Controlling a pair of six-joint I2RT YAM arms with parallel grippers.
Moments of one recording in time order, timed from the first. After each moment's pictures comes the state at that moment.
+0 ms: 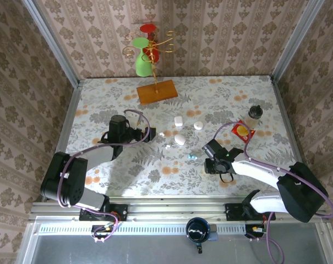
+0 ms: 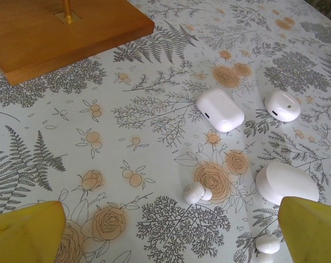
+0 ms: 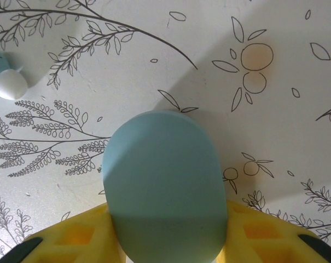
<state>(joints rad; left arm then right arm) -0.37 1.45 0.60 0.36 0.35 -0.11 0.64 1.29 0.57 -0.56 0.14 0.62</state>
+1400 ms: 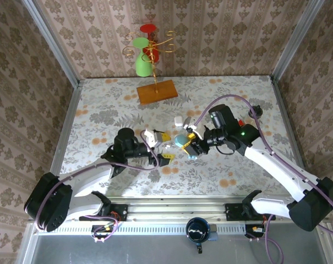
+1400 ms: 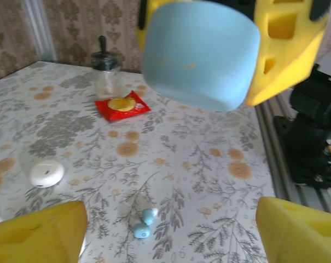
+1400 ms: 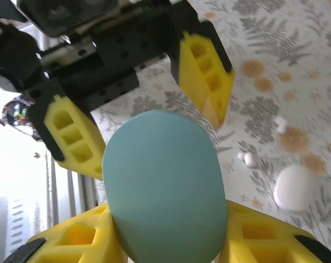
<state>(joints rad) -0.67 1.19 0.48 0.48 0.80 0.13 0.56 1.20 1.08 -0.66 -0.61 -0.34</state>
